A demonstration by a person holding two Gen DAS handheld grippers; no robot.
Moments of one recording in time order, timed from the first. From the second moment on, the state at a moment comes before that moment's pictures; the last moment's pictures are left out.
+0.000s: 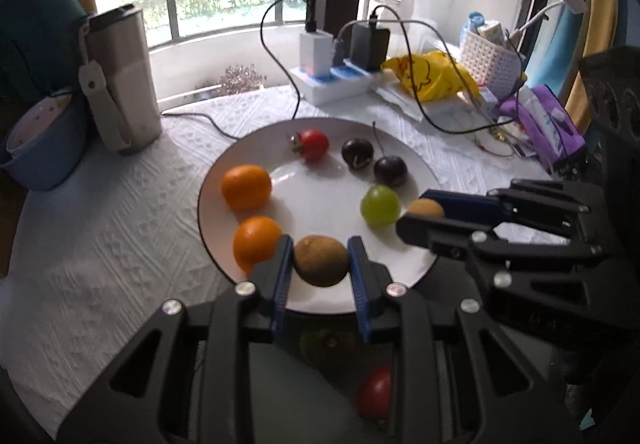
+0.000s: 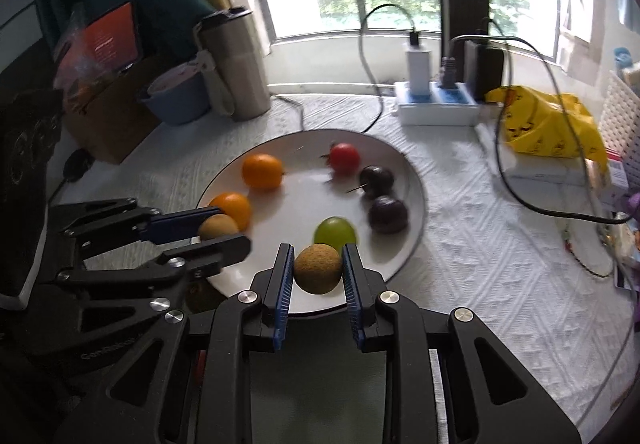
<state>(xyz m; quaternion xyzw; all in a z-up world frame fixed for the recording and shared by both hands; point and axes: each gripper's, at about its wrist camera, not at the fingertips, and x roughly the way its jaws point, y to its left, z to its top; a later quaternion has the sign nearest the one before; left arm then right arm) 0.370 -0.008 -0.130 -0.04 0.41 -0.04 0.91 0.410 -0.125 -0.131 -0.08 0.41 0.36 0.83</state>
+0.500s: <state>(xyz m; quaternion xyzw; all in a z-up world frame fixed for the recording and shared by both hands) 0.360 0.004 -0.121 -0.06 0.41 -0.03 0.91 0.402 -0.116 -0.124 -0.08 0.41 0.34 0.84</state>
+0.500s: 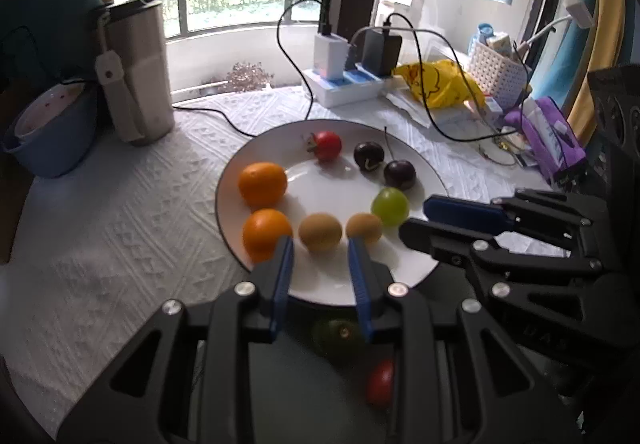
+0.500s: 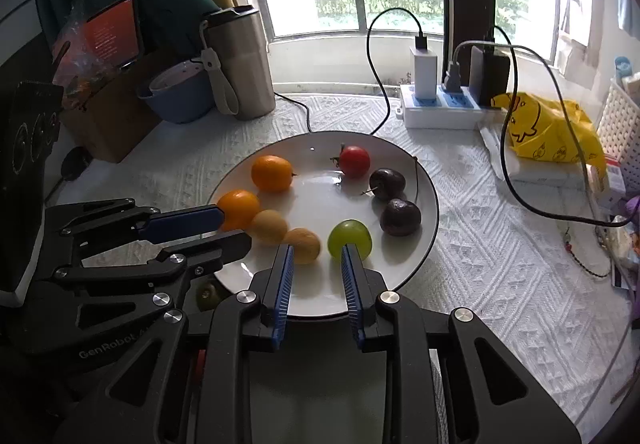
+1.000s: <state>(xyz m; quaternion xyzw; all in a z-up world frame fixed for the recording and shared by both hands) 0.312 0.017 -0.089 -0.09 0.36 -0.02 0.93 0.362 -0.114 -0.089 -0.10 0.38 0.33 0.86</state>
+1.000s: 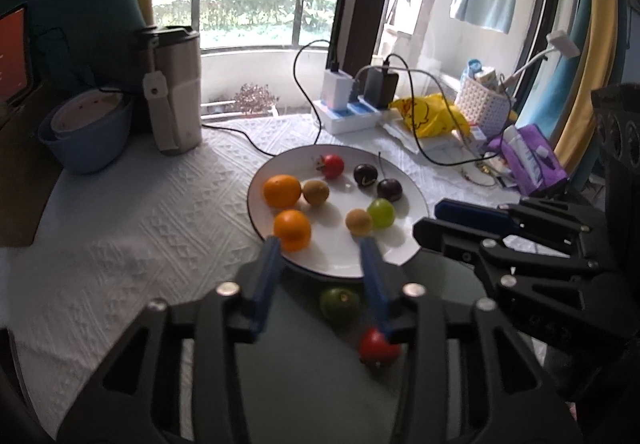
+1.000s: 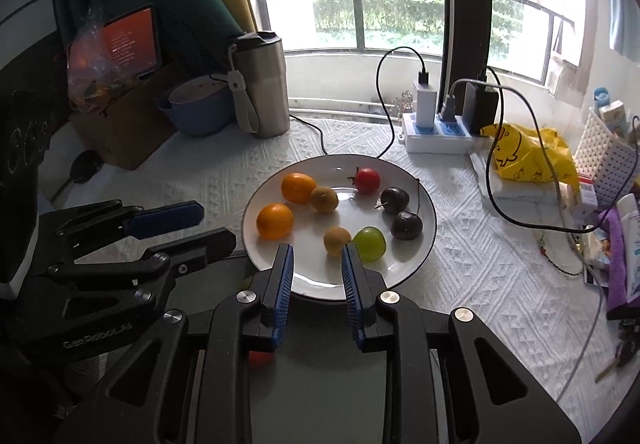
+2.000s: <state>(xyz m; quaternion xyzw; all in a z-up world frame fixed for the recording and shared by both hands) 0.219 0.045 -0.100 -0.12 0.34 -0.01 0.93 0.280 -0.092 -0.086 -0.13 0.37 0.32 0.86</state>
